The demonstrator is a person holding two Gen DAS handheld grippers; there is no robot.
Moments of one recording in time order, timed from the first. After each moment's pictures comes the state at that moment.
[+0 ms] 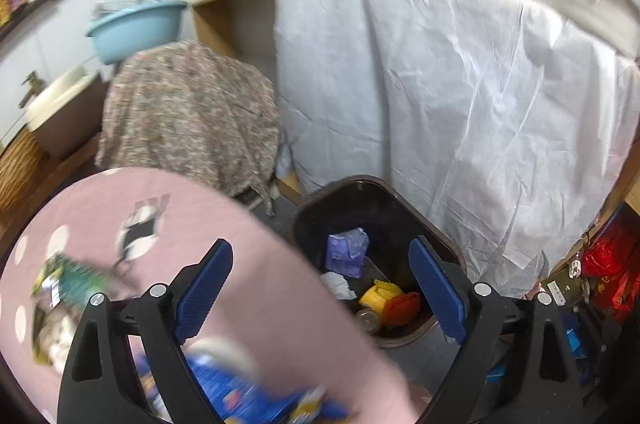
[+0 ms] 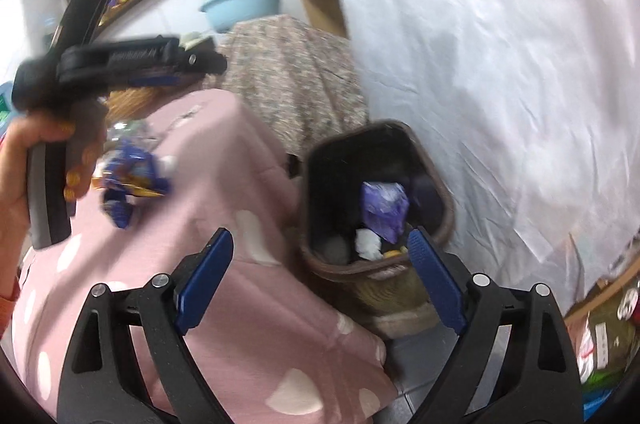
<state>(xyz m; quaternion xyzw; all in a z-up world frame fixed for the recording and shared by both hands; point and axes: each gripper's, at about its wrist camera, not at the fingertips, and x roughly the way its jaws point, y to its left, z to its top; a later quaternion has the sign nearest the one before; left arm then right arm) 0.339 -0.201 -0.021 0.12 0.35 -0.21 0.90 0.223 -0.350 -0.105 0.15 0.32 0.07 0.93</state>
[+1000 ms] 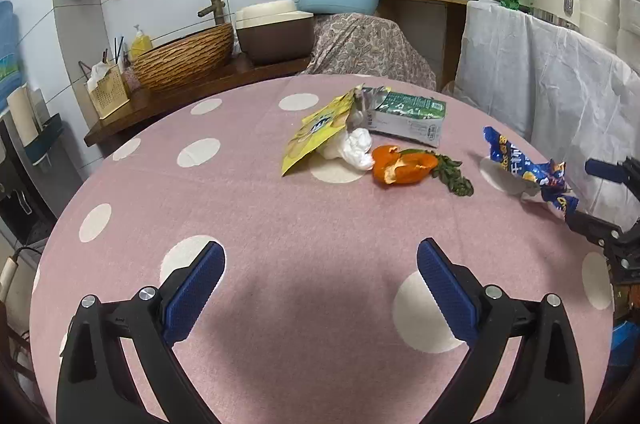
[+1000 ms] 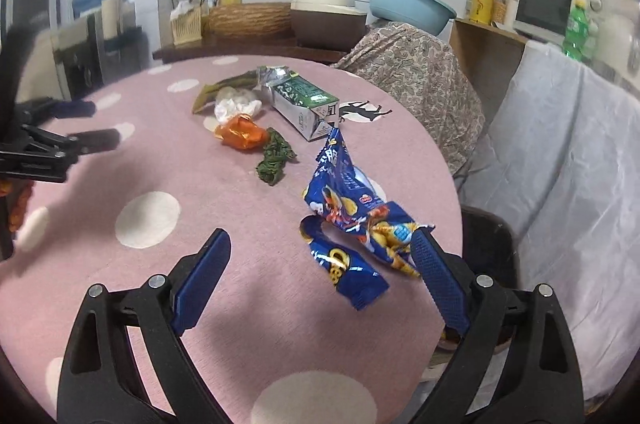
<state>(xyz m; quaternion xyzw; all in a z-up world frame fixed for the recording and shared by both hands) 0.211 0.082 -0.034 0.05 0.34 -0.01 0.94 0.240 -0.137 -0.034 -0.11 0.31 0.19 0.92</state>
